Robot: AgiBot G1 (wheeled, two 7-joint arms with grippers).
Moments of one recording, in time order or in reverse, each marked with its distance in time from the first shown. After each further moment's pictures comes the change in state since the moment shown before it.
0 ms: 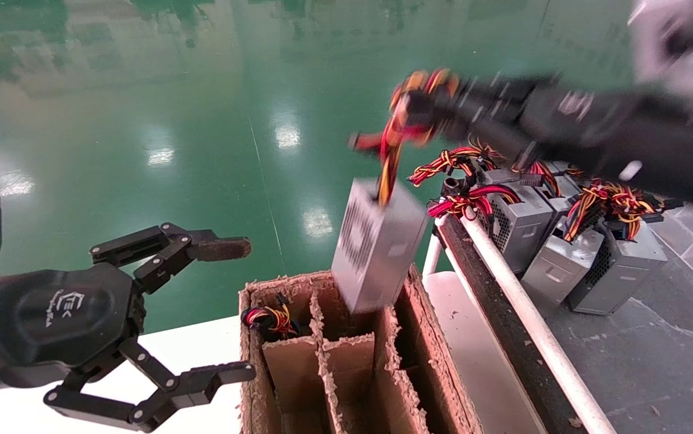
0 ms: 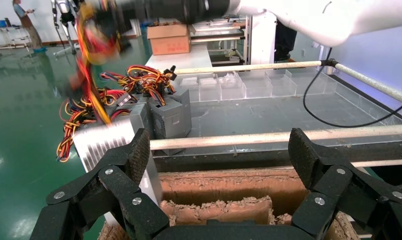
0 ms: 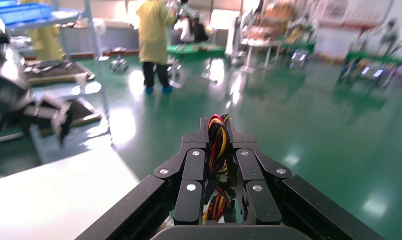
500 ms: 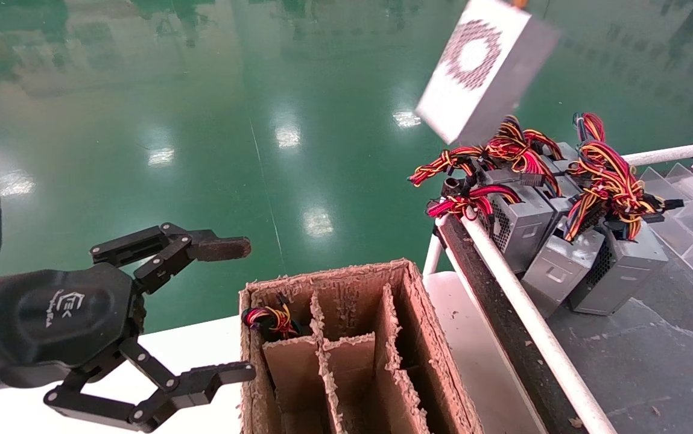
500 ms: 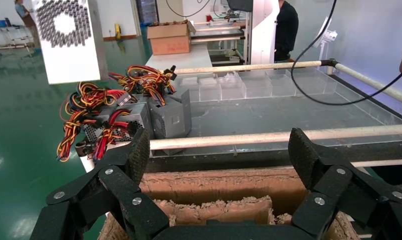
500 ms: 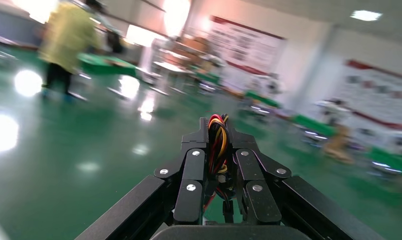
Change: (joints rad) left arm 0.000 0.000 0.000 0.000 0.000 0.000 0.000; right arm 0.403 0.061 0.011 -0.383 -0.122 0.009 -0.190
